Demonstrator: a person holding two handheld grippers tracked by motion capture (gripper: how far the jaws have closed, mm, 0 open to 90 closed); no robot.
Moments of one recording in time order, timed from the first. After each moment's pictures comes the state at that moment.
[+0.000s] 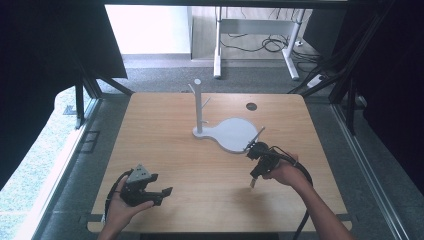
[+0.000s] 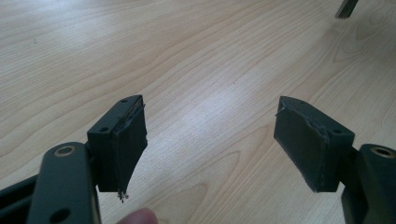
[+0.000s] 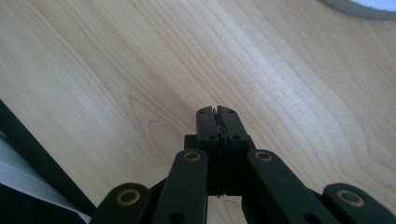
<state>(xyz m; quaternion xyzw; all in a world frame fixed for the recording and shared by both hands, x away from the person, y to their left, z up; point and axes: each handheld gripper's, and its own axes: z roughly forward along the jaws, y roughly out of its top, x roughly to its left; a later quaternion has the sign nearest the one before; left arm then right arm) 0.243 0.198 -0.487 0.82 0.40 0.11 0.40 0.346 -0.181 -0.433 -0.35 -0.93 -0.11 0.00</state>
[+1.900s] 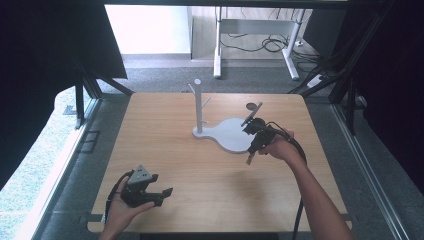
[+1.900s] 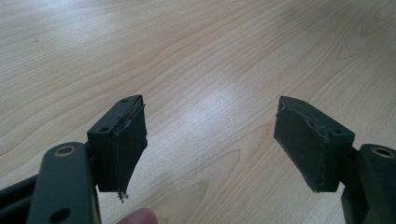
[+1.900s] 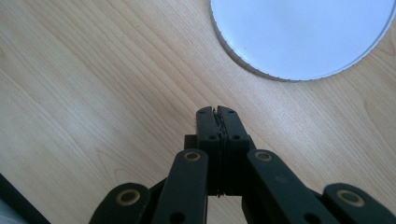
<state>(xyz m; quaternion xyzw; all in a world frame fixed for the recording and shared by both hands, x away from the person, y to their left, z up) 0.241 0.195 -0.489 0.82 0.40 0.11 0.40 0.405 -0.172 -0.404 -0.37 -0.92 -0.12 -0.03</state>
